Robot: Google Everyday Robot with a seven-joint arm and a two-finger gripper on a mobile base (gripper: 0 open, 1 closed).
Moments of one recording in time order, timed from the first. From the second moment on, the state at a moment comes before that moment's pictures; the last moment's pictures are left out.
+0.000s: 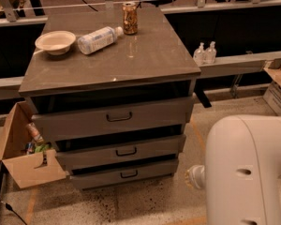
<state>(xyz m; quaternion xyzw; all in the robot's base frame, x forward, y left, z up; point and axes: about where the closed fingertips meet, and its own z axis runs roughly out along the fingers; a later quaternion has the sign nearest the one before) 0.562 -0.229 0.329 -0.76 0.61 -0.09 0.21</state>
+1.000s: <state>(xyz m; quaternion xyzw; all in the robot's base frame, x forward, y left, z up) 0.504 -0.276 0.522 -0.75 0.63 -0.18 0.09</state>
